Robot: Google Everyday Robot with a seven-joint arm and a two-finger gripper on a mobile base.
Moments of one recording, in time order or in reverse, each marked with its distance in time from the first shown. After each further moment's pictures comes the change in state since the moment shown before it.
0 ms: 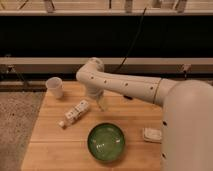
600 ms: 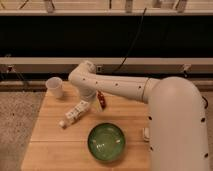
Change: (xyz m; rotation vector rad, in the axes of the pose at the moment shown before) arm -0.026 -0.023 0.026 -0.034 -0.037 -0.080
